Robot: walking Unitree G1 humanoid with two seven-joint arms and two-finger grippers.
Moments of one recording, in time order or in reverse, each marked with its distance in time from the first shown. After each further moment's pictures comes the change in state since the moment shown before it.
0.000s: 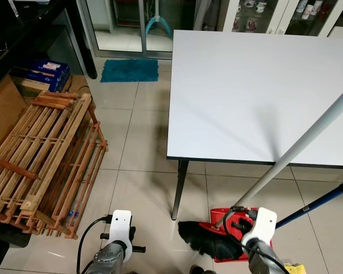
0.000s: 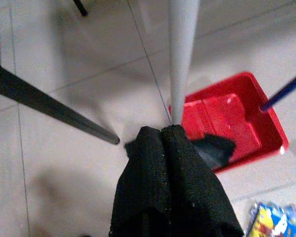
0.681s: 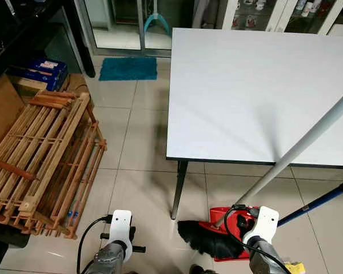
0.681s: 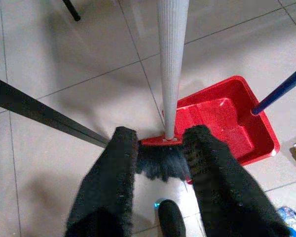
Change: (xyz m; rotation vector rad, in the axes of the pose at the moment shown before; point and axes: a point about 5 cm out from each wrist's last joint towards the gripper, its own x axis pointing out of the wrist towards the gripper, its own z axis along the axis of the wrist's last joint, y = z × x) left arm 0.000 0.000 0.000 0.004 0.000 0.000; right arm -0.001 -0.003 0.000 -0.006 -0.006 -0.031
